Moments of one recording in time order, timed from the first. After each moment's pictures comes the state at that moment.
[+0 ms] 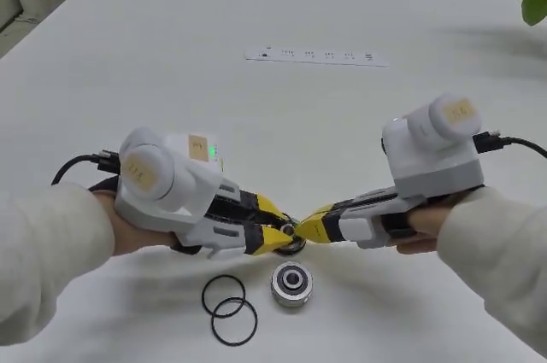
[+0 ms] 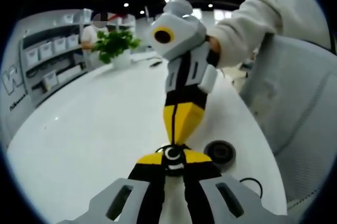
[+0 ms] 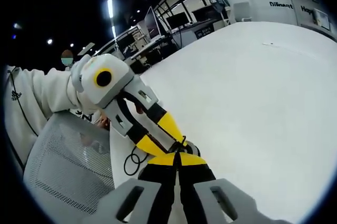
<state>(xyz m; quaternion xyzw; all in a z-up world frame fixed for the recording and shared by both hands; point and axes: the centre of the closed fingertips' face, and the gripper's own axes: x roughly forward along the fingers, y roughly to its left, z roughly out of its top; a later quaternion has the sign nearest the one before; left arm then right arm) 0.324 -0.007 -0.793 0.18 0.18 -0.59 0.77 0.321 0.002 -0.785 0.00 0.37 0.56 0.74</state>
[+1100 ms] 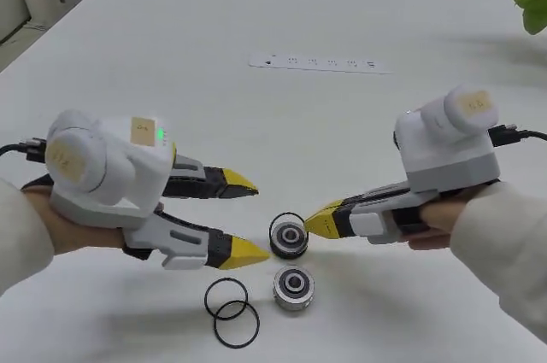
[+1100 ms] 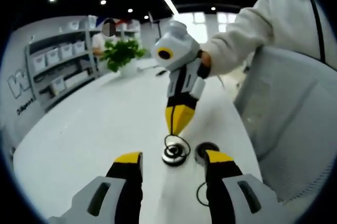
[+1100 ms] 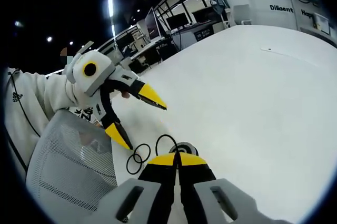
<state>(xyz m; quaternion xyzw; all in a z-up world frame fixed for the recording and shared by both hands) 0.303 0.029 -0.744 0.18 0.16 -0.57 0.79 0.321 -0.006 -0.769 0.00 0.37 0.55 0.75</state>
